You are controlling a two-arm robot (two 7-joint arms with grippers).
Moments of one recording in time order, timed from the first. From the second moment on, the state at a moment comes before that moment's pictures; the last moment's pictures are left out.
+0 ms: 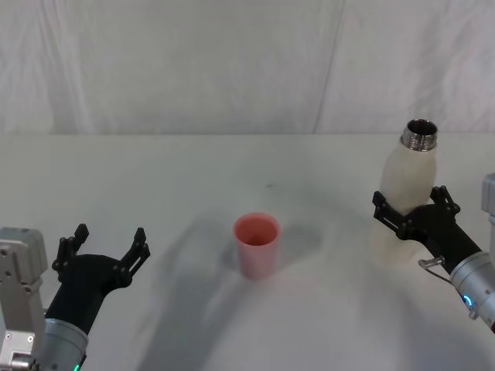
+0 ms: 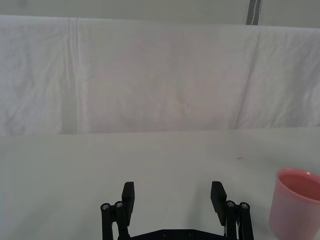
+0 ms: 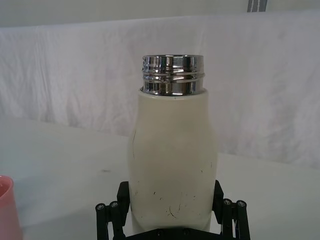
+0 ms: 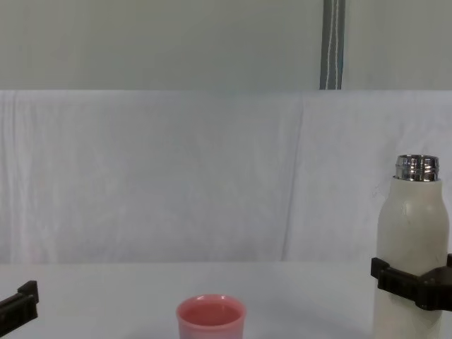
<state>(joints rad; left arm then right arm) 0.27 0.24 0.04 -1.85 -0.25 -0.02 -0.02 0.16 0.22 -0.19 -1.38 0.25 -0.13 0.28</state>
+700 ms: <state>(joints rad) 0.27 0.24 0.04 -1.85 -0.25 -0.02 -0.02 0.15 0.22 -0.18 -1.40 0.26 -0.14 0.29</state>
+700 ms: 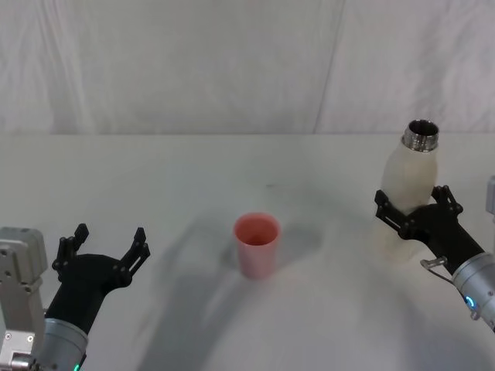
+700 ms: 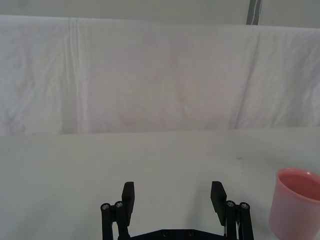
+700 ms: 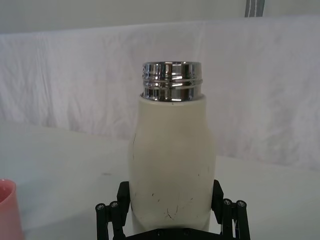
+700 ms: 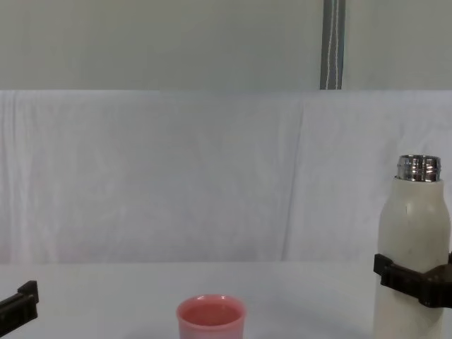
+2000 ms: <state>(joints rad) 0.27 0.24 0.04 -1.85 -0.25 -0.02 -0.02 0.07 0.23 -0.16 -1.48 0.28 -0.13 0.27</state>
